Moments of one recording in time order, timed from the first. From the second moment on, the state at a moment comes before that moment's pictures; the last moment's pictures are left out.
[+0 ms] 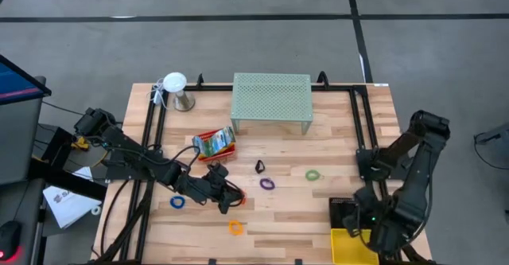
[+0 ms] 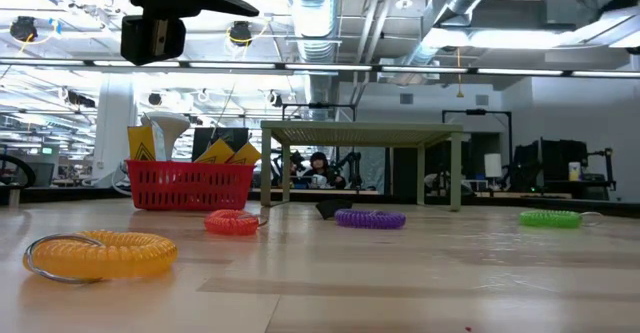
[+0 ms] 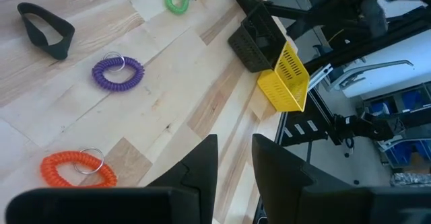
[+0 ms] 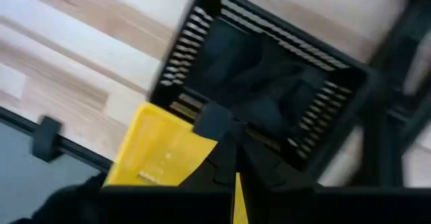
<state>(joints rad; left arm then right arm) -0.52 1.43 0.82 0.09 -0.42 -1.15 1.11 1.46 1.21 -1.29 0.15 2.24</state>
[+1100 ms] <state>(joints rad) -0.51 1.43 0.82 0.09 -0.42 -1.16 1.08 1.43 1.21 -1.33 0.20 2.19</state>
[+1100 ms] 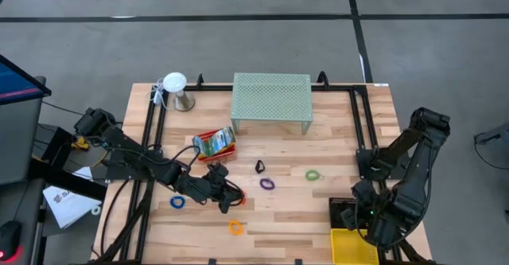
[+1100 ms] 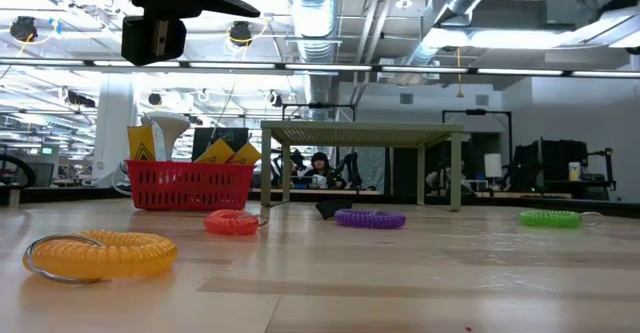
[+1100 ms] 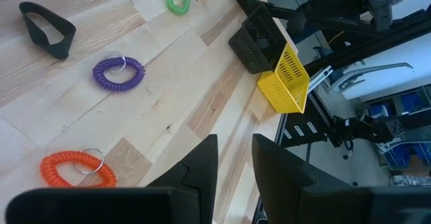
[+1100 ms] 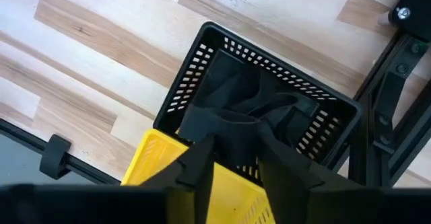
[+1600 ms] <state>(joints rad) -0.51 1.43 0.82 0.09 -0.42 -1.16 1.08 1.43 1.21 -1.29 0.24 2.19</state>
